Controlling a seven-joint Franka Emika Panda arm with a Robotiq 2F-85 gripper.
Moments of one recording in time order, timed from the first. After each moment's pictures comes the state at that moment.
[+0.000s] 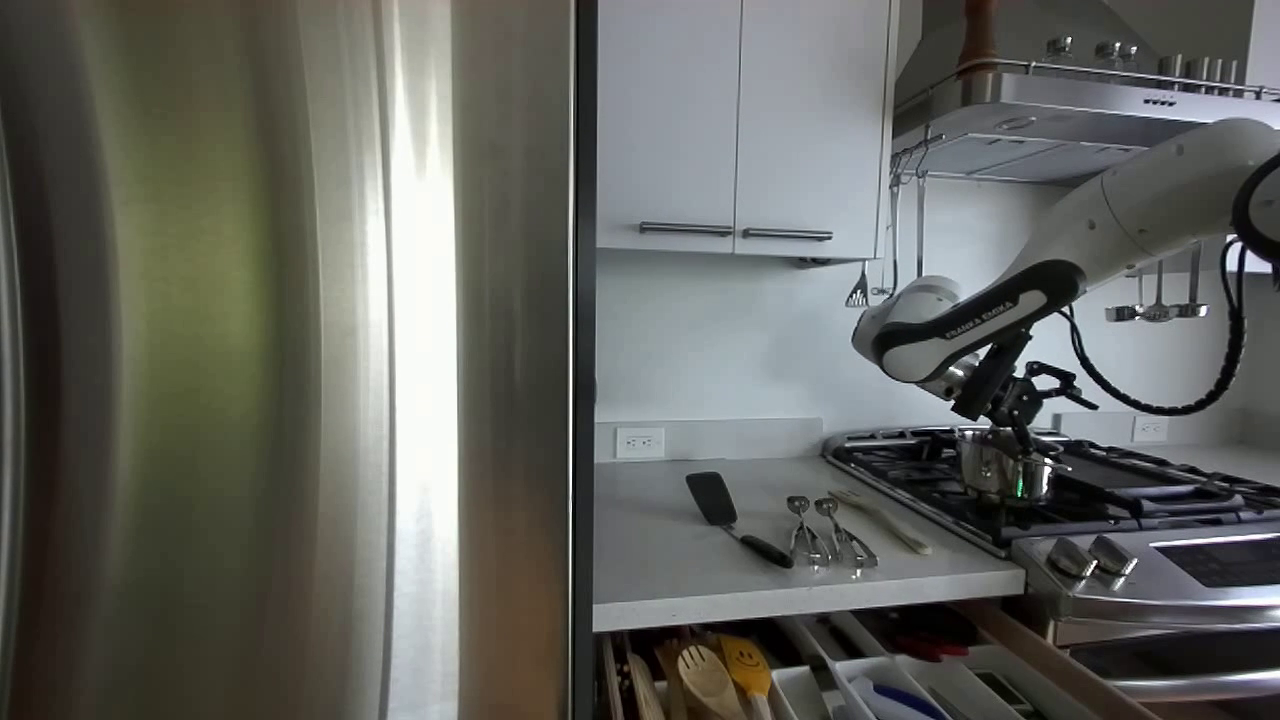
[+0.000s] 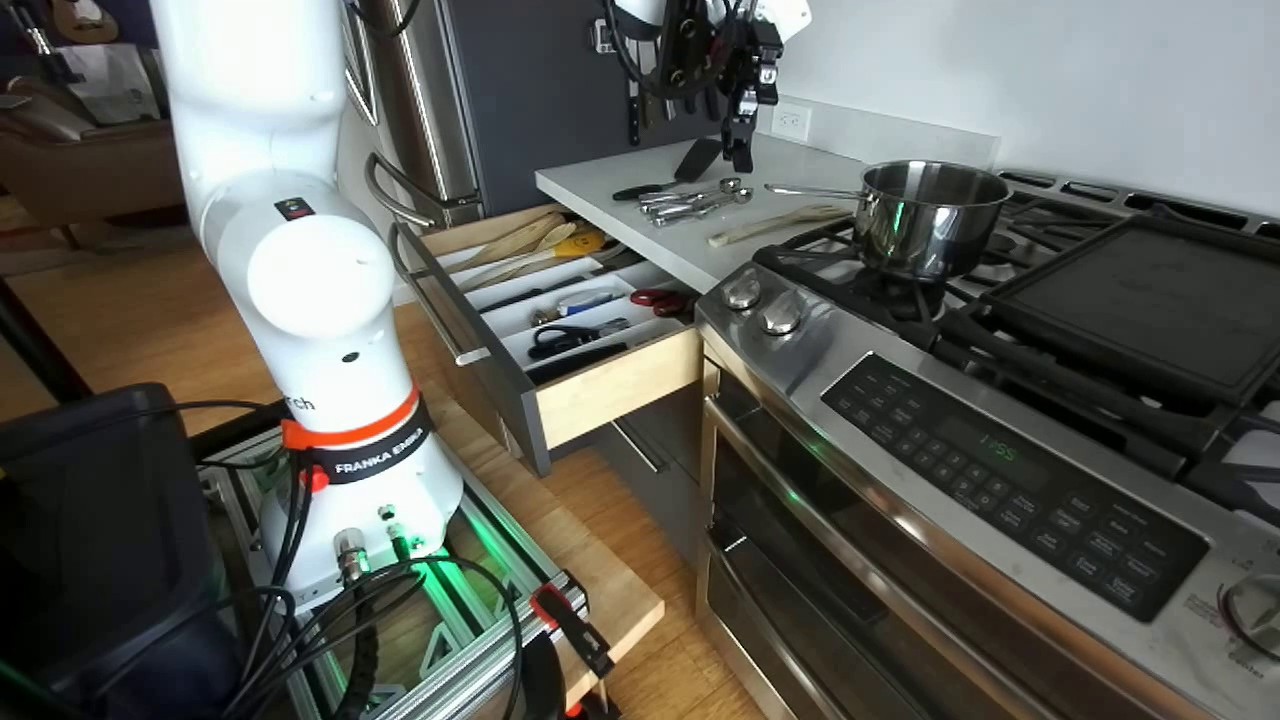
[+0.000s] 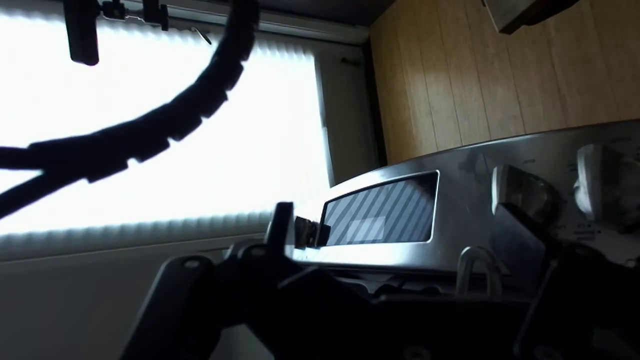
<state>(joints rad) 0.00 0.22 0.09 -1.76 -0.76 1.14 0.70</state>
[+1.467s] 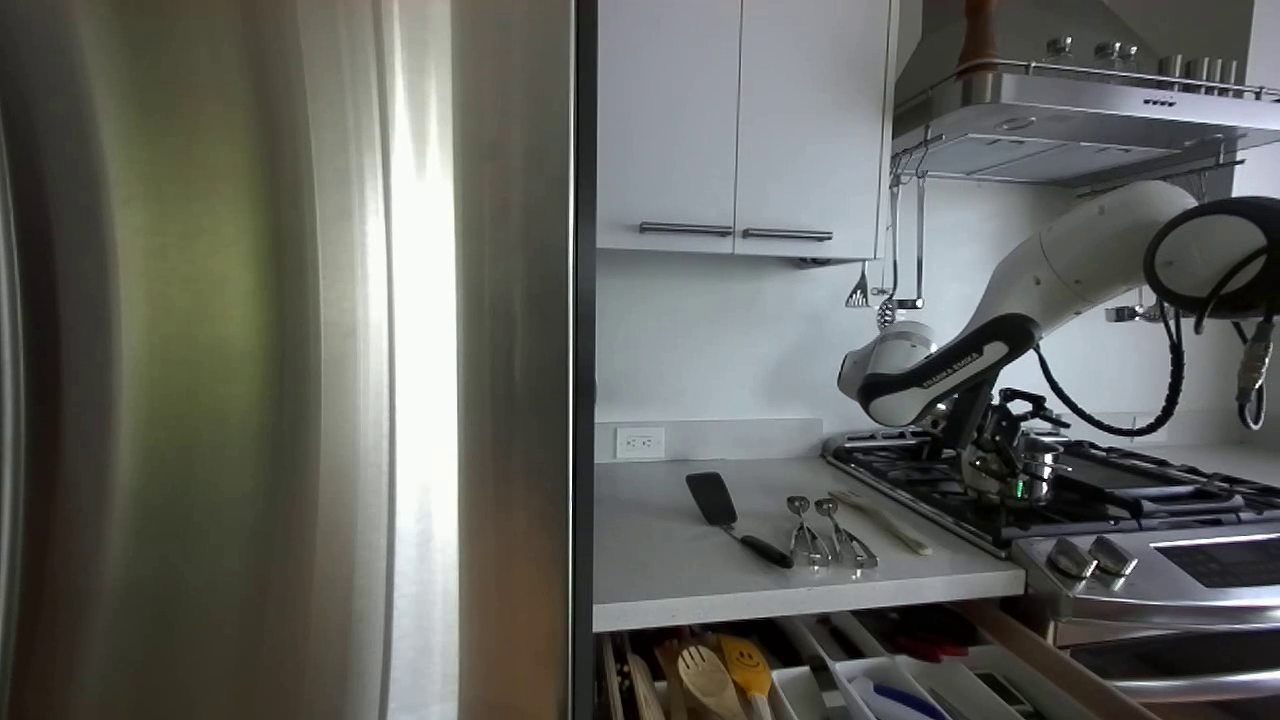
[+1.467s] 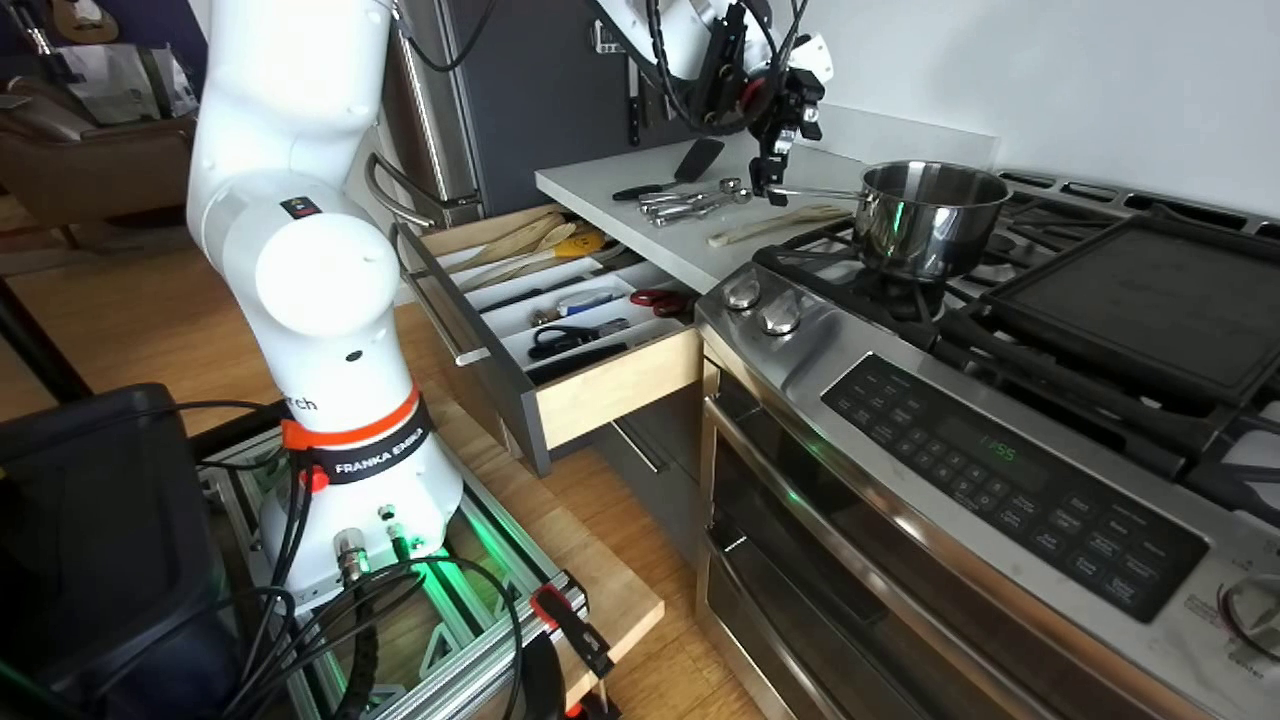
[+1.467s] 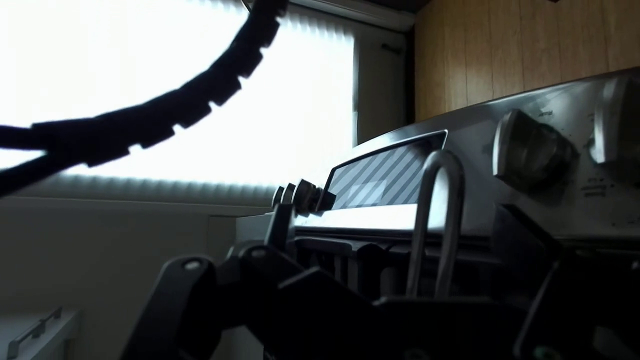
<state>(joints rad) 0.04 0.42 0.03 -1.64 -0.87 1.16 0.60</state>
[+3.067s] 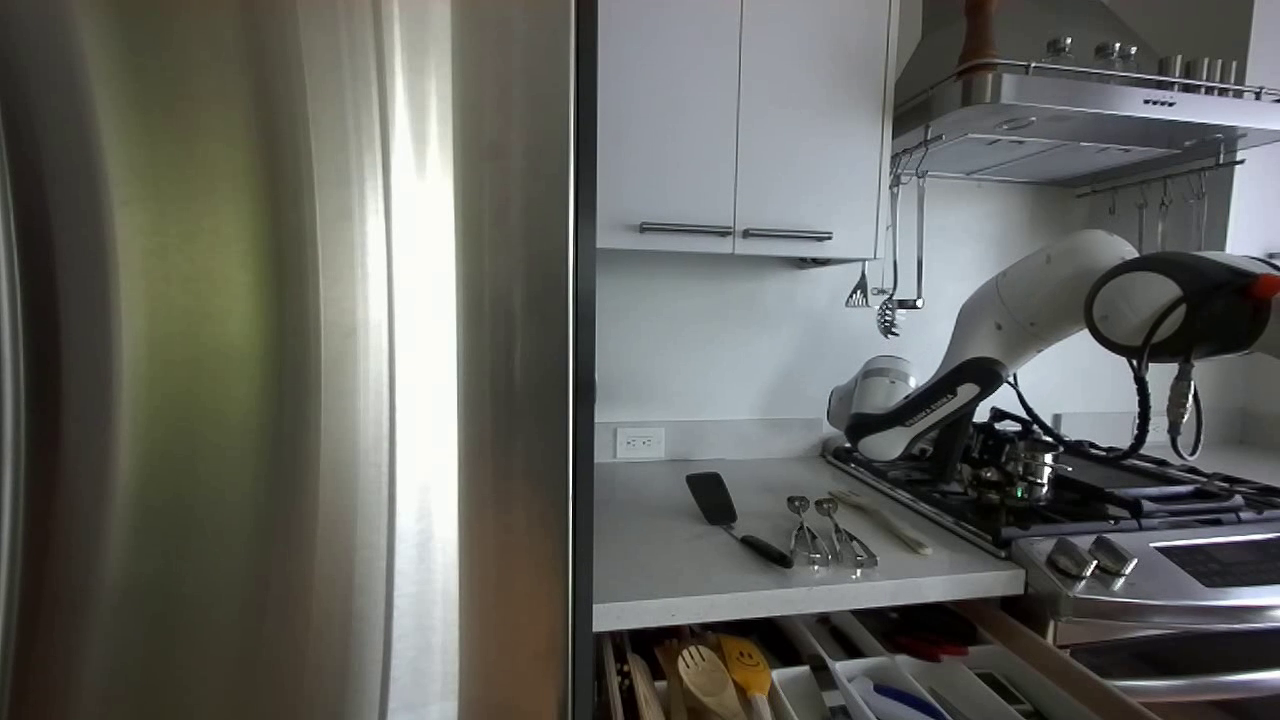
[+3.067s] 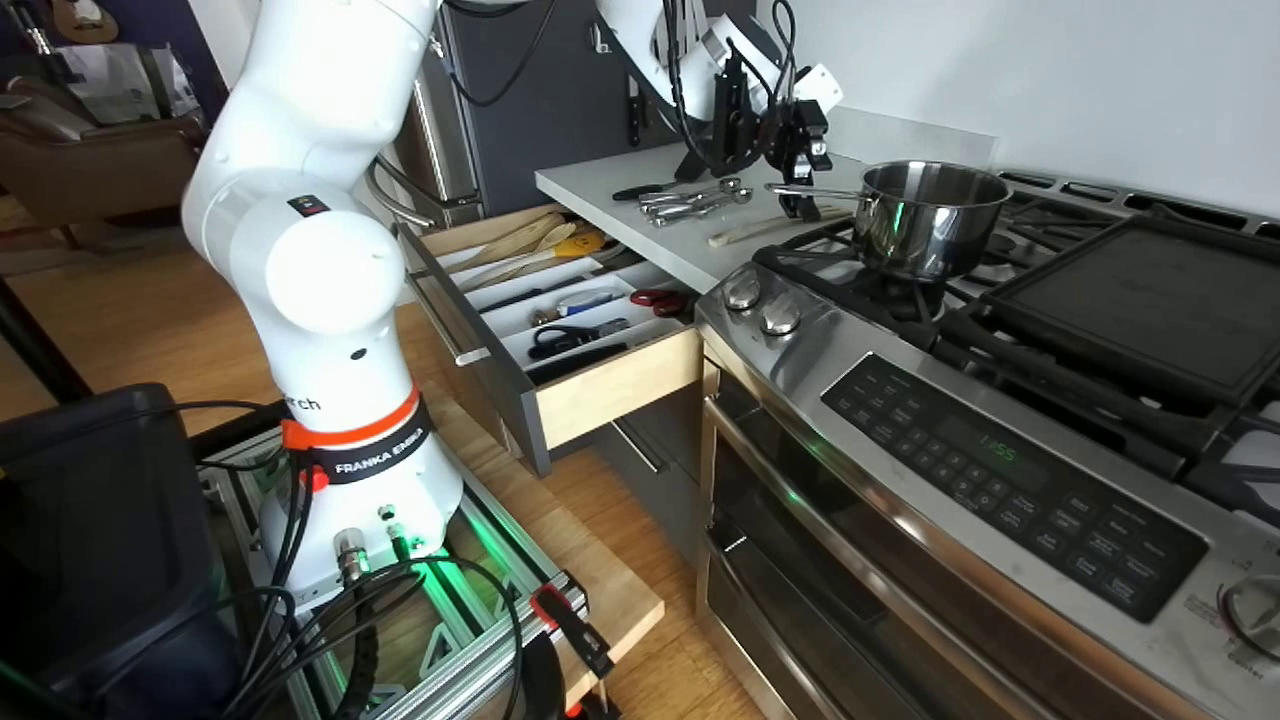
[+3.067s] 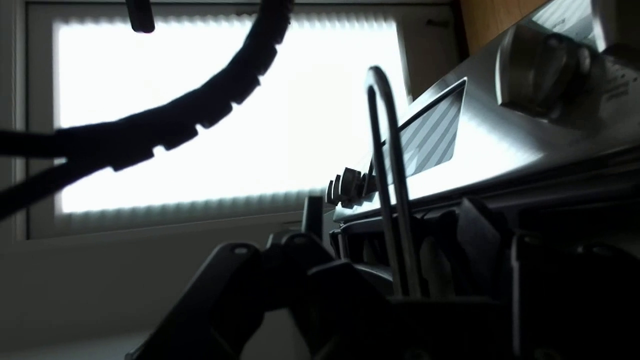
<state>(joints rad) 0.10 0.59 -0.05 -1.51 -0.94 1.12 0.81</state>
